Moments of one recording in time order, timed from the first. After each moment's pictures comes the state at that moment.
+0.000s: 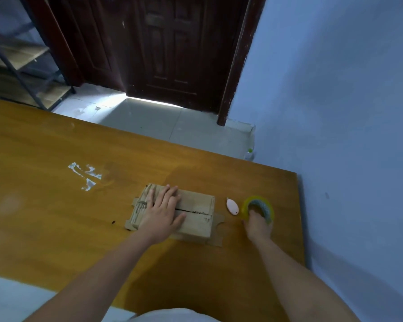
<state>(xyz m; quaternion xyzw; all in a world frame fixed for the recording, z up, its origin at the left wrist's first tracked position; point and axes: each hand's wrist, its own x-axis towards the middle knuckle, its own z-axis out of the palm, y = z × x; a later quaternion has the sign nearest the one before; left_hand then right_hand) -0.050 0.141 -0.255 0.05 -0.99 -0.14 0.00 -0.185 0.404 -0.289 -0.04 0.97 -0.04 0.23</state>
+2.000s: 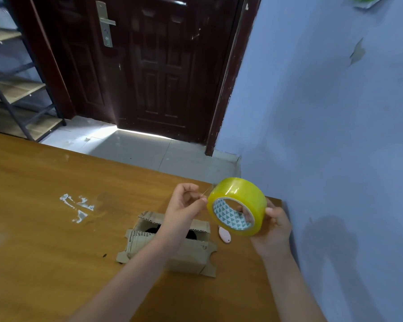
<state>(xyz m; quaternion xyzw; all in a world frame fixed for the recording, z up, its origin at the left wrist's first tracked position) -0.073 0.192 -0.080 0.16 -0.59 -0.79 0.09 -0.139 0.363 -0.082 -0.08 0.46 -0.86 0.20</state>
